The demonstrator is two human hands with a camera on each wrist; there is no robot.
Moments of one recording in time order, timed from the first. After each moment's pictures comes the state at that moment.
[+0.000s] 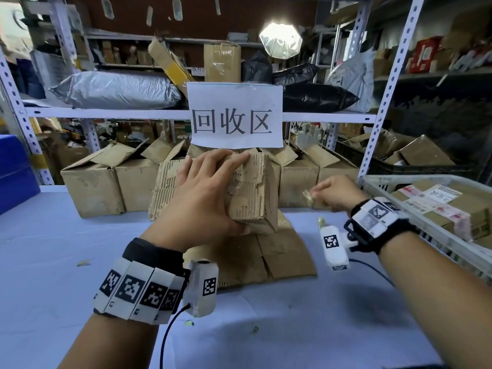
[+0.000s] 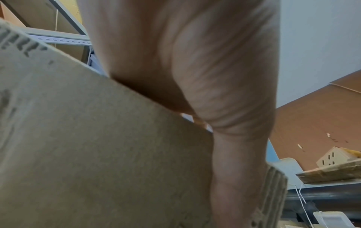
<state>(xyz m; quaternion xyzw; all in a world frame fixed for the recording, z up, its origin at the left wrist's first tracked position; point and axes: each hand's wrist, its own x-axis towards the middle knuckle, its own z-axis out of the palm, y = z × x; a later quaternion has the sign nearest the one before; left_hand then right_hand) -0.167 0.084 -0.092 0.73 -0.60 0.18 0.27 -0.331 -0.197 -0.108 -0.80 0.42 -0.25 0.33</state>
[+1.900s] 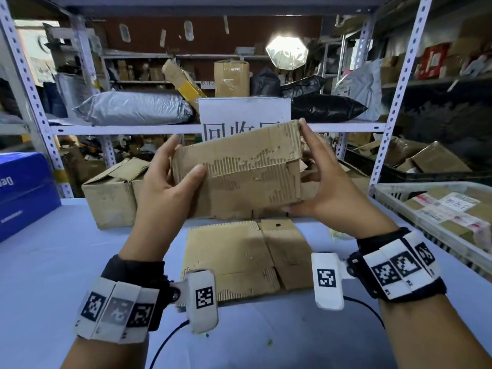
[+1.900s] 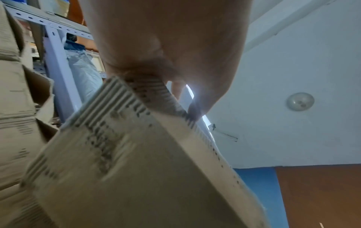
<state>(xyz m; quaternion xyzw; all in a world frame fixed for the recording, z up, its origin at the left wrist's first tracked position) -0.147 0.118 -0.075 0.59 -0.40 0.05 0.70 -0.341 -0.087 -0.059 -0.88 0.03 -0.38 0.29</state>
